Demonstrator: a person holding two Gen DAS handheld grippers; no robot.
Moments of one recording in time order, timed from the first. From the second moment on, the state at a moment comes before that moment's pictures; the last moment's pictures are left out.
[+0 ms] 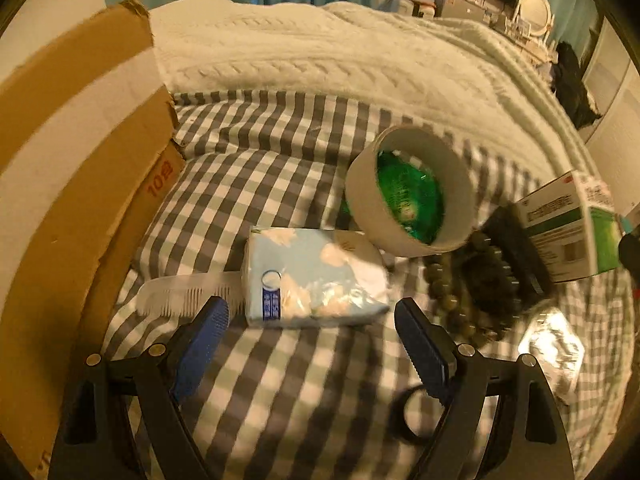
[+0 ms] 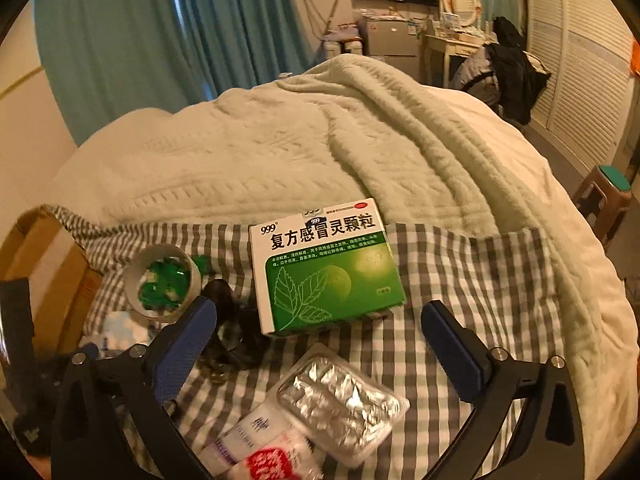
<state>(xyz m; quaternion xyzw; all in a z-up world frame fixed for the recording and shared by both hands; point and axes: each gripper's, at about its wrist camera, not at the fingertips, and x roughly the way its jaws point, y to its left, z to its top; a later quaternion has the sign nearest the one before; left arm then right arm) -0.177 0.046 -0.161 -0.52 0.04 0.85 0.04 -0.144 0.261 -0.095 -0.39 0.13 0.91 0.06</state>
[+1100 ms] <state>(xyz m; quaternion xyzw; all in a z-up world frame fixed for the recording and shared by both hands) -0.176 0.030 -0.121 -0.52 0.02 0.85 0.07 -0.164 0.280 -0.090 -0.42 0.20 0.89 0.03</state>
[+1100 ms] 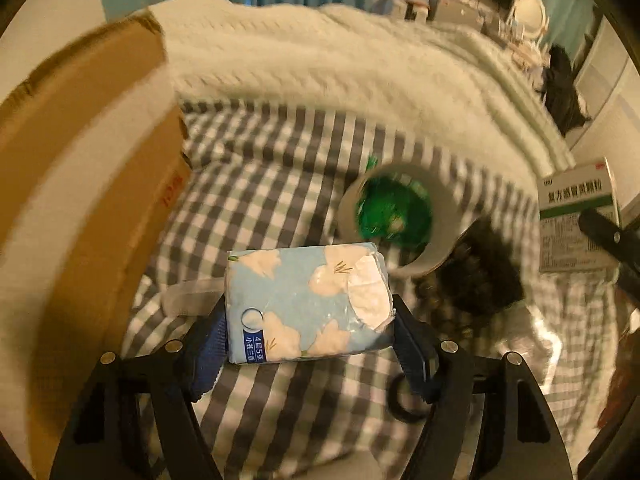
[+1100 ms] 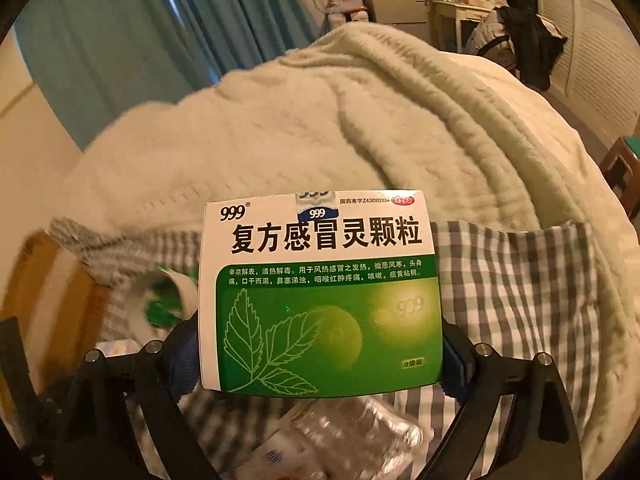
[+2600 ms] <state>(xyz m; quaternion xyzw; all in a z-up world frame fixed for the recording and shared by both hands) -0.184 -0.235 0.027 -0.48 0.02 0.88 0.01 -0.177 -0.047 0.055 -0.35 0.19 0.89 -0.22</state>
